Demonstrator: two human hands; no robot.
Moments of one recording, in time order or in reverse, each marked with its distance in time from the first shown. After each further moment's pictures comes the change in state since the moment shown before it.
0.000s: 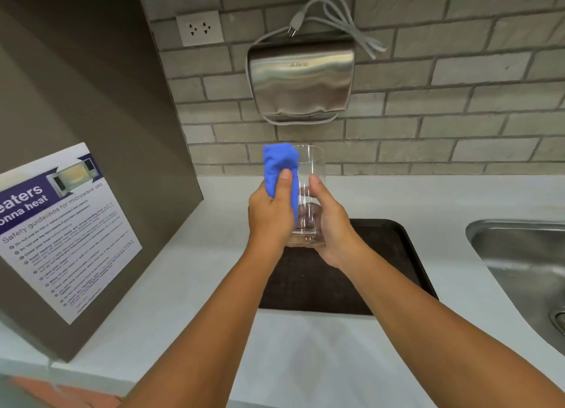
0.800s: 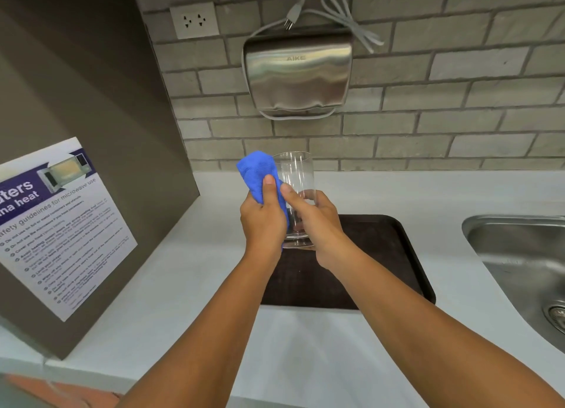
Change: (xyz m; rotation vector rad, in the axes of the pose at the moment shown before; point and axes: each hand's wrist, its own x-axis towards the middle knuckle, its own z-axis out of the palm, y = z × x) left_hand 0.003 -0.025 0.004 -0.109 0.144 -0.094; right_hand -0.003 0.010 0.010 -0.299 0.167 -0.056
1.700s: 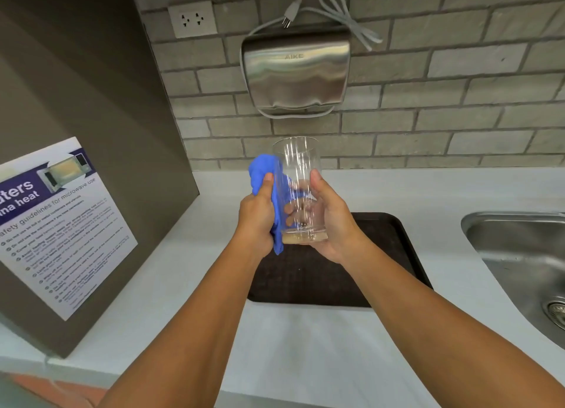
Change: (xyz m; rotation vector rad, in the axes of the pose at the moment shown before) left_hand 0.010 0.014 -0.011 -0.134 -0.207 -0.407; right_hand 0.004 -0.004 -0.024 0.394 -0.373 0.073
